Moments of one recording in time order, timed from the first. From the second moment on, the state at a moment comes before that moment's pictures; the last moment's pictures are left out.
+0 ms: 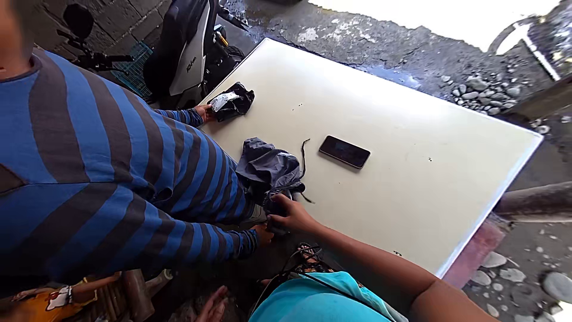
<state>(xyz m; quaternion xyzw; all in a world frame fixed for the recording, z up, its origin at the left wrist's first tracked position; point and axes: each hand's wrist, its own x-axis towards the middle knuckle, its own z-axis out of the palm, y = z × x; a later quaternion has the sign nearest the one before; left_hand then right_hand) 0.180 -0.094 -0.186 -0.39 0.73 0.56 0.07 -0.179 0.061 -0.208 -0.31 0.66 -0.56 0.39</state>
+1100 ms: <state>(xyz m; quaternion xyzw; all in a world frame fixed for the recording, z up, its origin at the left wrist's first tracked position) 0.226 -0.185 0.064 -0.33 0.92 0.16 -0.11 -0.256 -0.065 0.025 -0.79 0.58 -0.19 0.01</state>
